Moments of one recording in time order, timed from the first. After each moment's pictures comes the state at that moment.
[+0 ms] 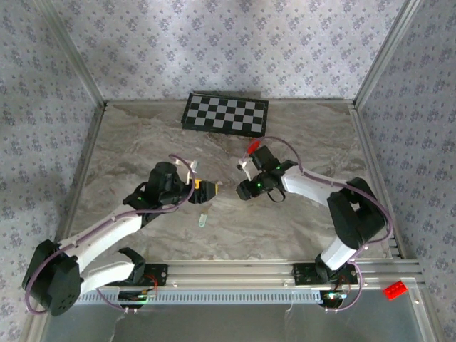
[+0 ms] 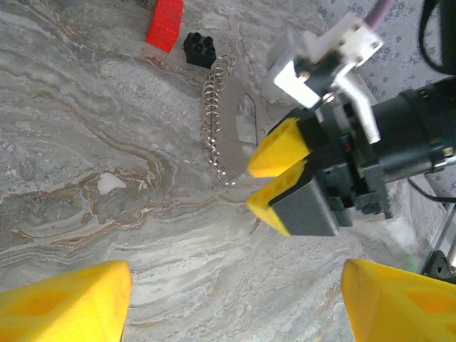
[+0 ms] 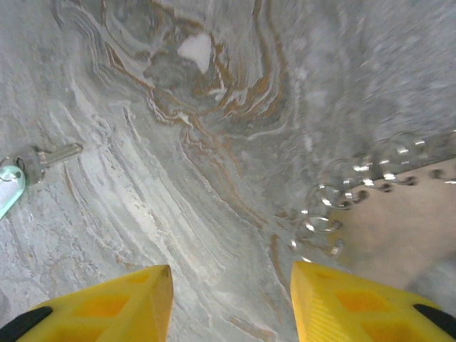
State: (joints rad) left arm -0.62 1.05 0.58 -0.05 0.34 -0.48; right arm 0.62 1.60 0.98 -0.44 -0.26 0.04
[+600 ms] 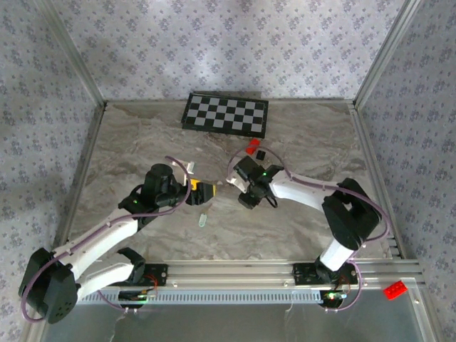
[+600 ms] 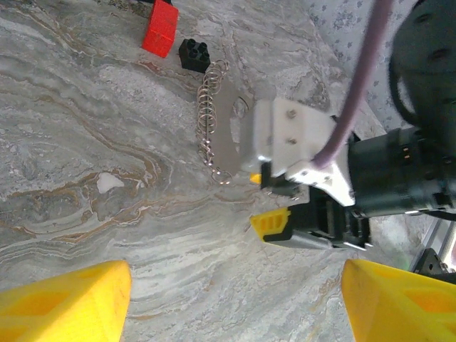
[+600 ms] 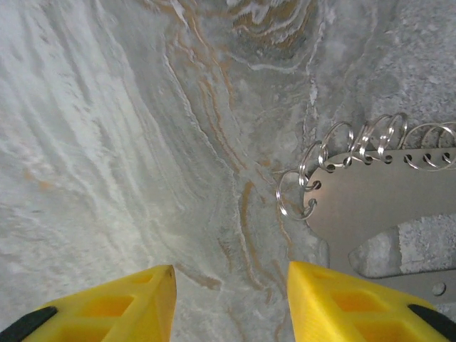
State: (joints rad) left arm -0.60 1.00 0.57 -0.06 0.35 -0.48; right arm 0.78 1.67 1.04 -0.60 0.09 -0.25
